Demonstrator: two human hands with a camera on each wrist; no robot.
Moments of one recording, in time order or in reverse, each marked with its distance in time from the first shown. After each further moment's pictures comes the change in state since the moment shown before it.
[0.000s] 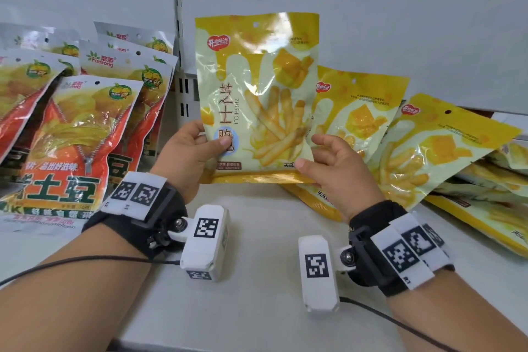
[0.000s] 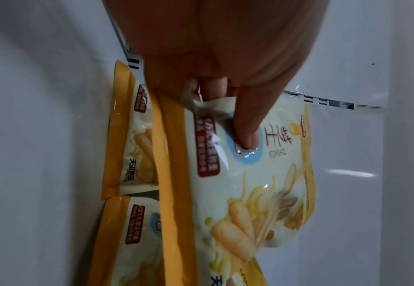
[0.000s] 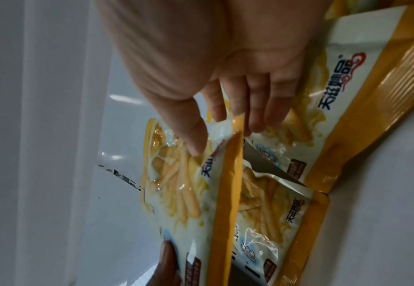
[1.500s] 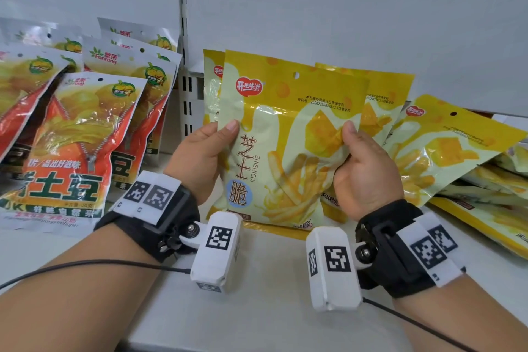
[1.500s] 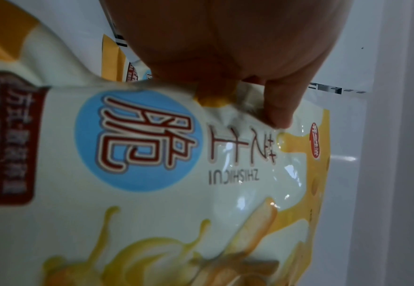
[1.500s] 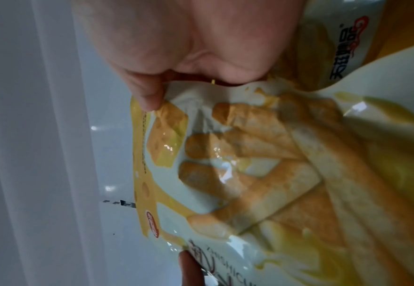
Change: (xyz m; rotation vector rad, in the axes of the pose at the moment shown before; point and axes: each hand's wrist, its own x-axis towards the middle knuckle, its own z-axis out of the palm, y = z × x) left_hand -0.010 0.003 0.014 -0.116 -0.137 0.026; right_hand 0.002 -0.010 -0.002 0.535 0.031 -0.092
